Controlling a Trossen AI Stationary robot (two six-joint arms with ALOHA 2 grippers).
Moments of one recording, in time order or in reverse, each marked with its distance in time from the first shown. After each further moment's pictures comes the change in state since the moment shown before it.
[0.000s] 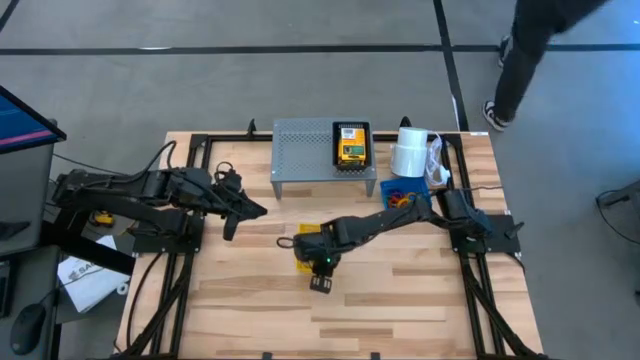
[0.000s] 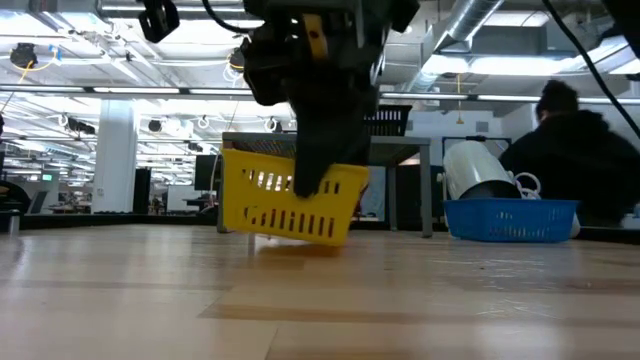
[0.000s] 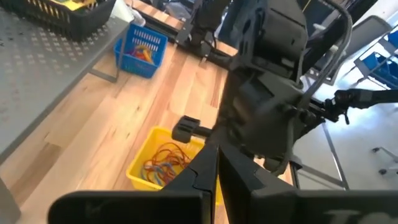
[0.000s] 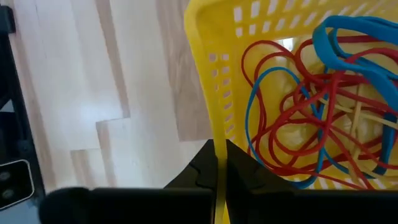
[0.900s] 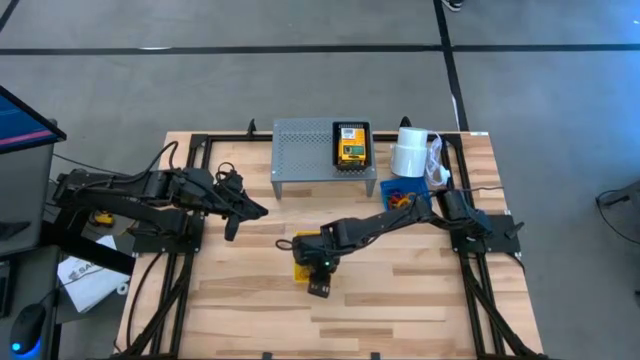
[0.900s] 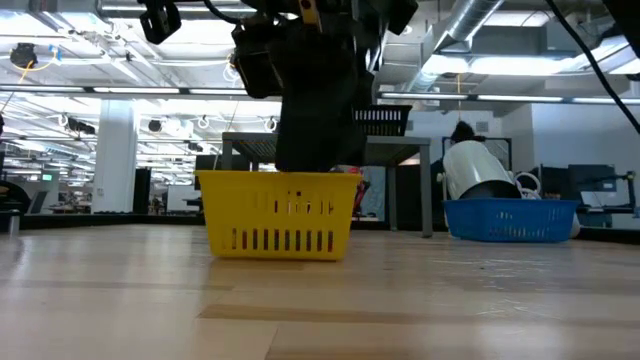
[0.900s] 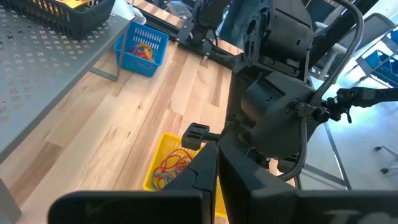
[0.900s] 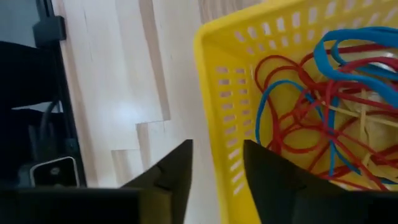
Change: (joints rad) left arm 0.000 0.012 0.000 0.004 -0.001 0.002; right arm 0.004 0.000 -0.002 0.060 -0.080 0.036
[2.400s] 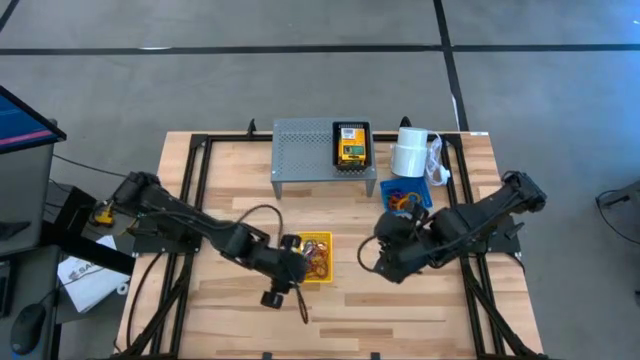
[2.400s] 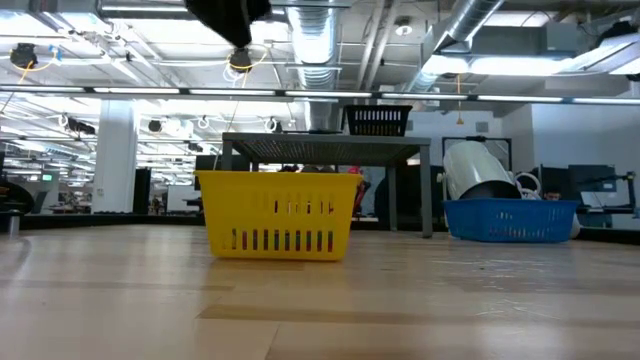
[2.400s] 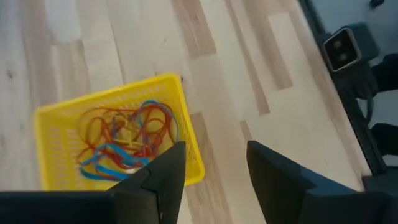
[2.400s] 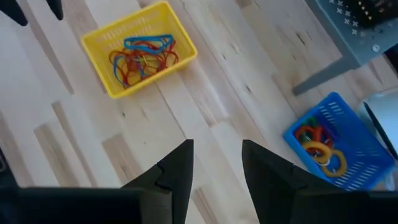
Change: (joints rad) left arm -0.338 0.802 0.454 -0.220 -0.025 0.346; right arm 0.304 -0.550 0.066 -0.792 0.800 0.480
